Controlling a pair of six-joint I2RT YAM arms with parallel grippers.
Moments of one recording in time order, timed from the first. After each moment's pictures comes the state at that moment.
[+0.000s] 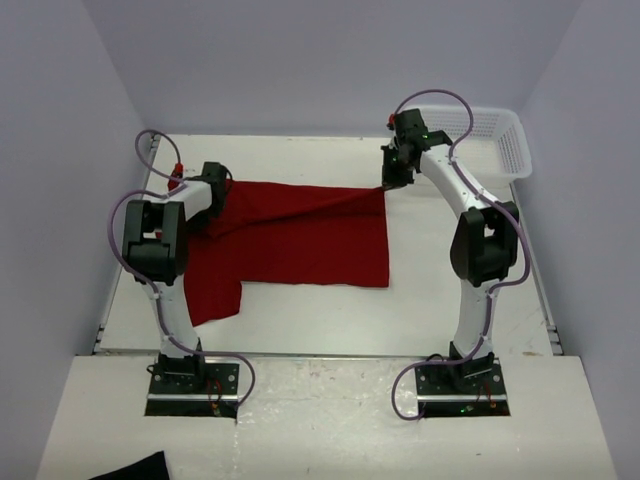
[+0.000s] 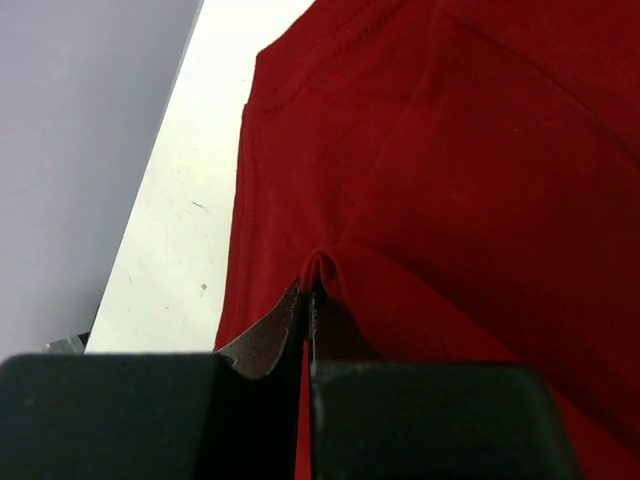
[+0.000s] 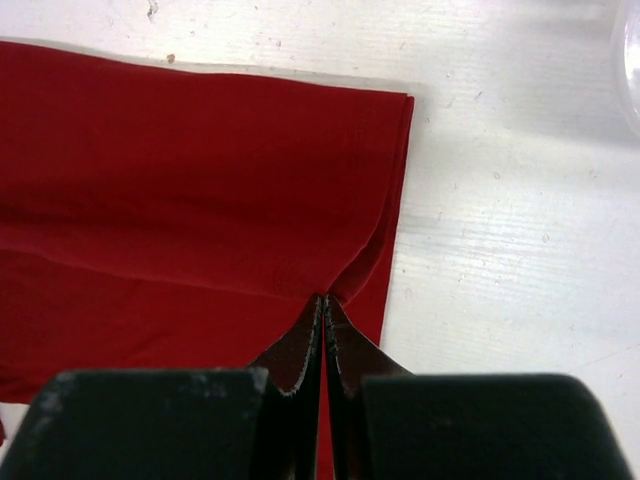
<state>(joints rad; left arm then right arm) -0.05 2.03 1.36 -0.64 -0.86 -0.41 0.26 2.07 1.89 -0.86 -0.08 0.29</state>
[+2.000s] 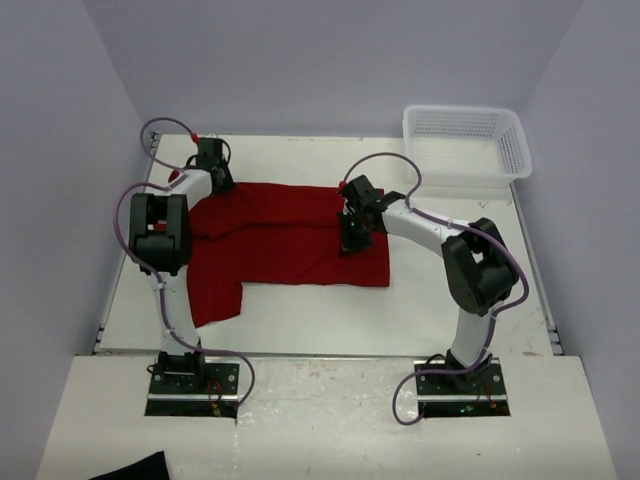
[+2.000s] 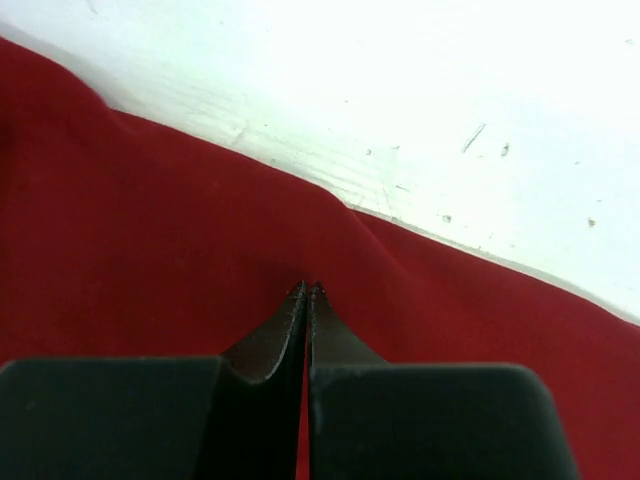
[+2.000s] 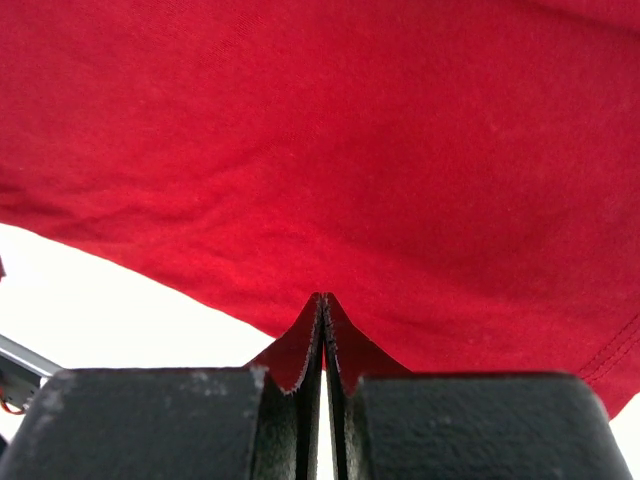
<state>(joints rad) -0.03 2.13 1.54 -0.23 -0.14 -0.35 0.58 1.87 1.32 -0.58 -0.19 0.45</state>
